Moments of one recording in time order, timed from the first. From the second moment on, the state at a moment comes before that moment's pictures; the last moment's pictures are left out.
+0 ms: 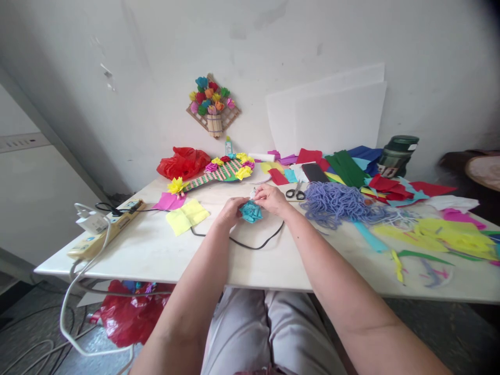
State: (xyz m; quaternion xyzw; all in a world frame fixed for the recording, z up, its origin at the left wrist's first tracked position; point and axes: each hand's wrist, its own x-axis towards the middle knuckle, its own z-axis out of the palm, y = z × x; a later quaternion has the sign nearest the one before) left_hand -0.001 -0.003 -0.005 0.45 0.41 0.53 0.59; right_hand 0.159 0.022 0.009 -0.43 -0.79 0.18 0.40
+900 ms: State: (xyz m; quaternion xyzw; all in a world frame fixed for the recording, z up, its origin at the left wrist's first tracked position) left_hand -0.011 -0.004 -0.004 0.52 0.40 0.48 0.58; right_hand 0.169 0.023 0.013 -0.38 -0.86 0.14 0.31
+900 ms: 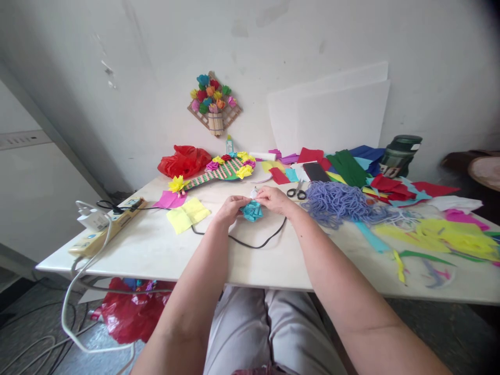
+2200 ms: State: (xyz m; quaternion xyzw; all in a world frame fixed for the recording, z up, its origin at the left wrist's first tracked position) left_hand -0.009 -0.004 -0.003 0.49 0.41 0.49 0.59; right_hand 0.166 0.002 0.029 -0.45 -0.84 0.04 0.31
